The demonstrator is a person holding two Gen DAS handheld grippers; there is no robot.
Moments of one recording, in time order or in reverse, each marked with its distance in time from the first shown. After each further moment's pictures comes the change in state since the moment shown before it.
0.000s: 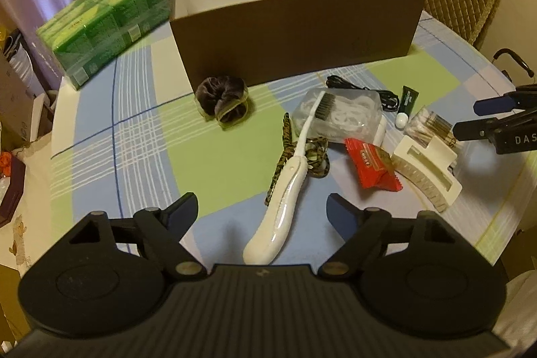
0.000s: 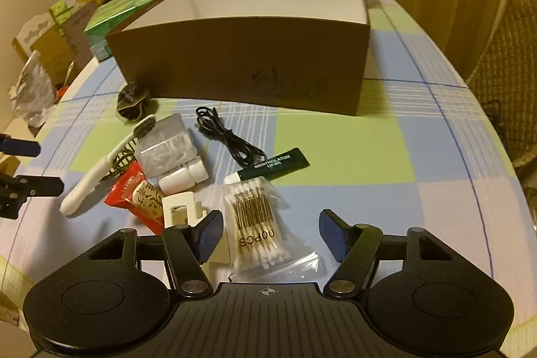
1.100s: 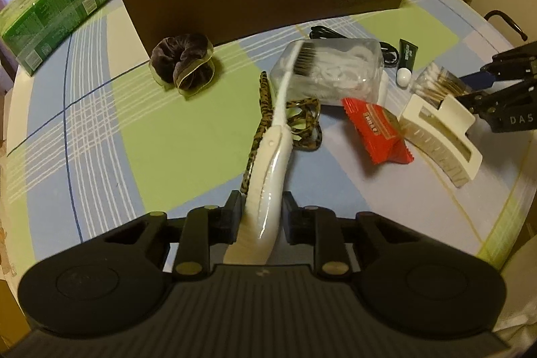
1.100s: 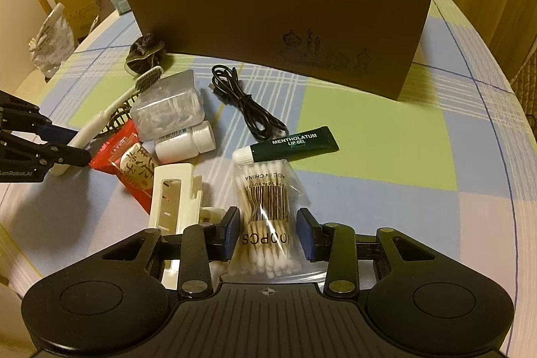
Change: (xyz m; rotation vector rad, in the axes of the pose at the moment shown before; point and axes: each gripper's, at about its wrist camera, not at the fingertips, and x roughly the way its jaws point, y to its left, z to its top) left arm 0.057 -0.004 -0.007 0.059 0.108 -0.064; right arm 0.043 -0.002 -0.001 -0.137 0.097 0.064
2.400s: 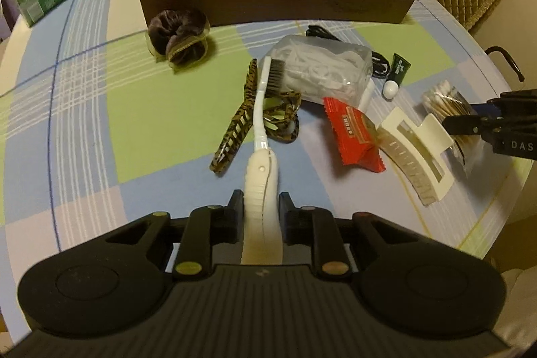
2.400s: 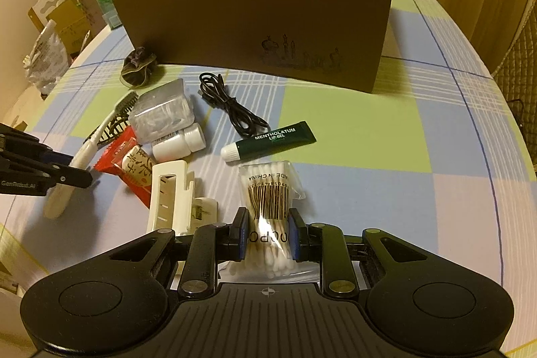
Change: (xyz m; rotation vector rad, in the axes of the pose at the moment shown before) left arm -0.009 0.000 0.000 -0.194 0.029 -0.063; right arm -0.024 -0.011 -0.008 0.062 -0.018 -0.001
